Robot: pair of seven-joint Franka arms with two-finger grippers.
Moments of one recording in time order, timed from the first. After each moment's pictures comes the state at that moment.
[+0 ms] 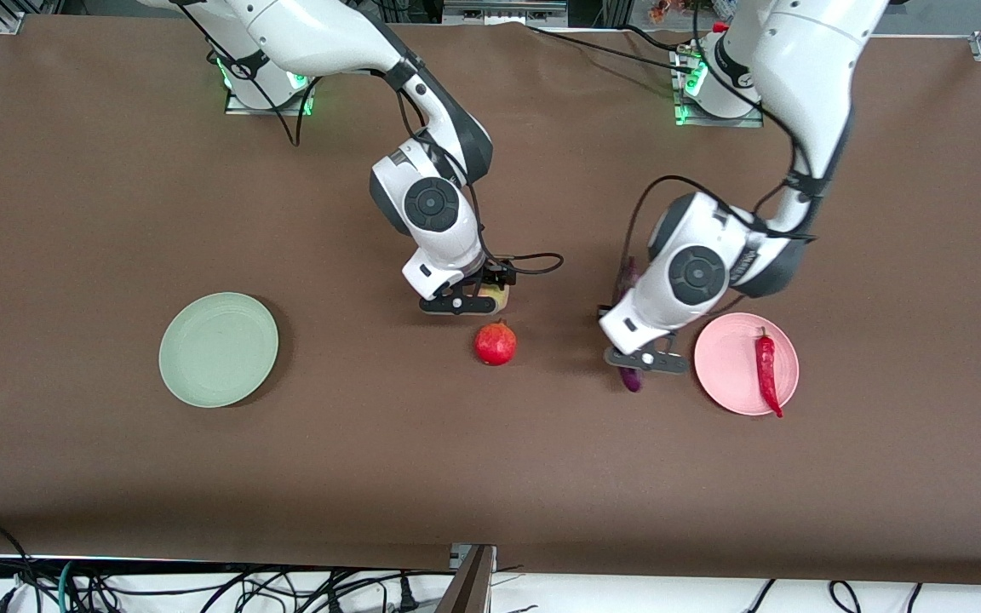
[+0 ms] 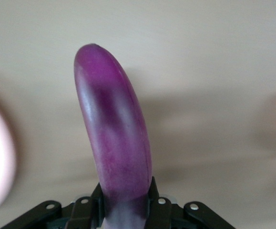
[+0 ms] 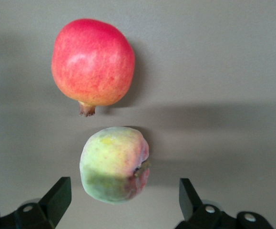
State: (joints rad) left arm -0.24 0.58 -0.16 -1.66 0.12 2.12 -0.28; right arm 0.72 0.71 0.03 -1.53 0.13 2.29 0.70
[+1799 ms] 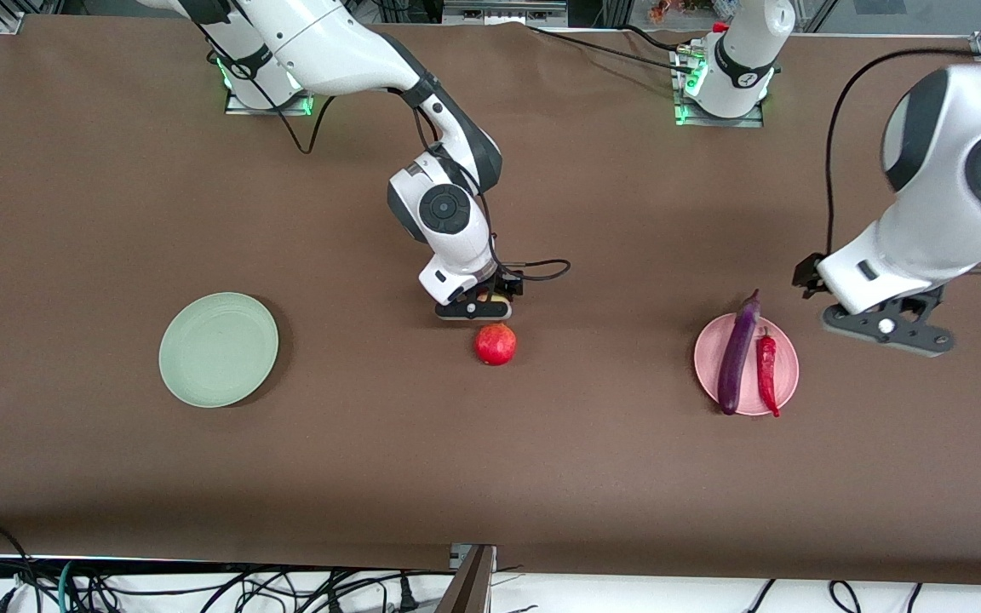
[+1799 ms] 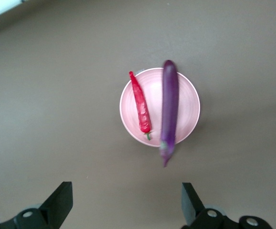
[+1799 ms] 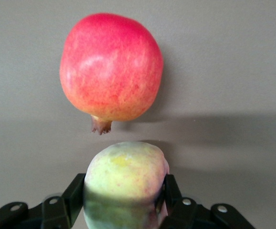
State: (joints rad) left arm 0.00 0.27 -0.16 -1.44 0.24 1.64 0.10; right arm 0.74 0.78 0.02 -1.50 0.13 2.39 0.71
